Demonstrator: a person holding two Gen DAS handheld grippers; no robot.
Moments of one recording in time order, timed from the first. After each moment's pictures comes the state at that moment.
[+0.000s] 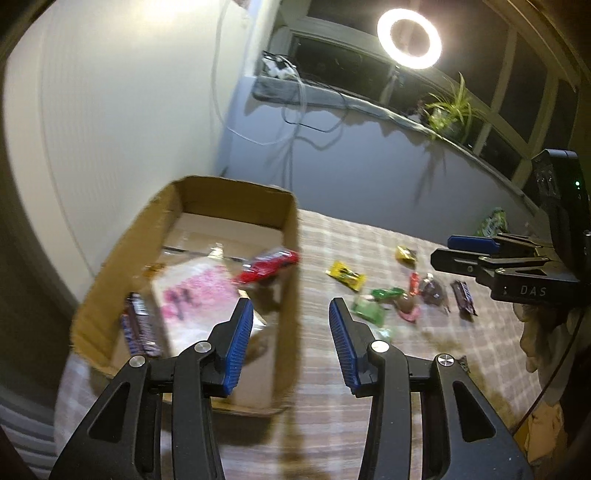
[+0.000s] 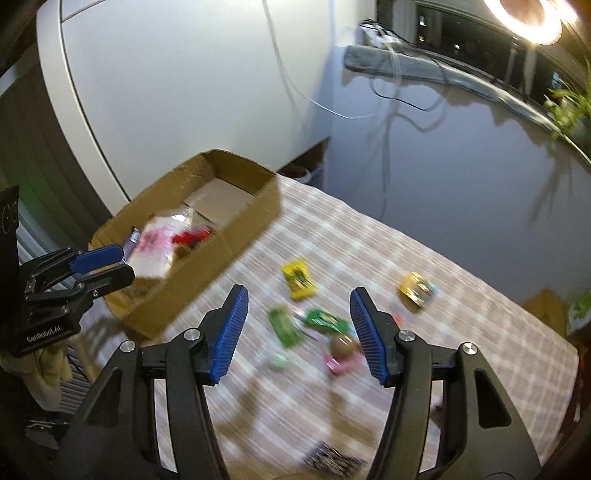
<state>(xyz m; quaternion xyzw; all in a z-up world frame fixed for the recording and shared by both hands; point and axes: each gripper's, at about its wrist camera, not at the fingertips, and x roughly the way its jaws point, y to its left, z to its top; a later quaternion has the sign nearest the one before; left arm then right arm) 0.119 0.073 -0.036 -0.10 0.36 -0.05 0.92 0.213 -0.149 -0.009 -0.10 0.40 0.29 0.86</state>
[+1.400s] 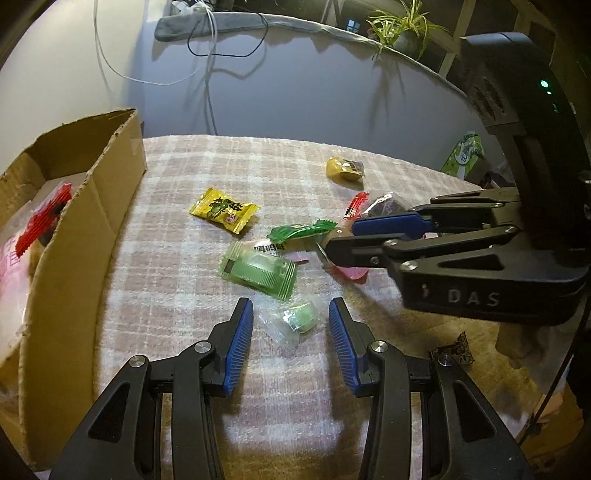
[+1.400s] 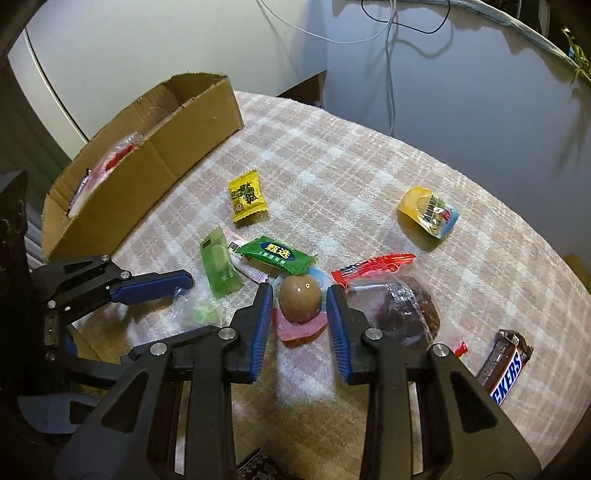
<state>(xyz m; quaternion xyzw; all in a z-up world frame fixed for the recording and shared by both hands) 0.174 -0.042 -0.112 -0.04 0.44 -0.14 0.88 0.258 -0.158 -0.104 -0.12 0.48 0.31 0.81</state>
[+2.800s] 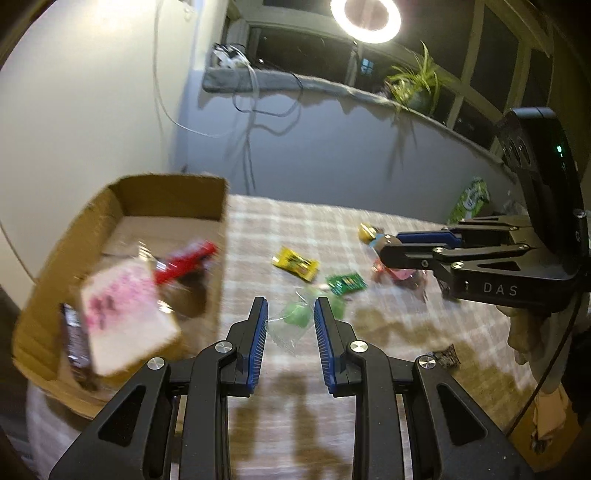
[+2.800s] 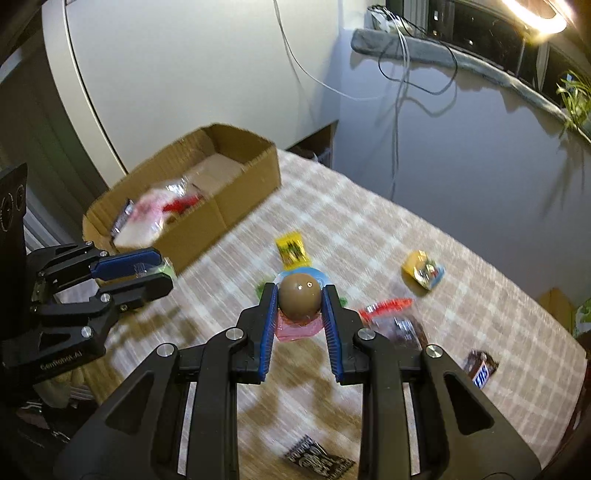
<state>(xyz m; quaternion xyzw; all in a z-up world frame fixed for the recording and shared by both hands) 0.136 0.028 -0.047 -0.06 0.37 -0.09 0.92 0.220 -0.138 -0.030 -0.11 0.41 0.33 0.84</state>
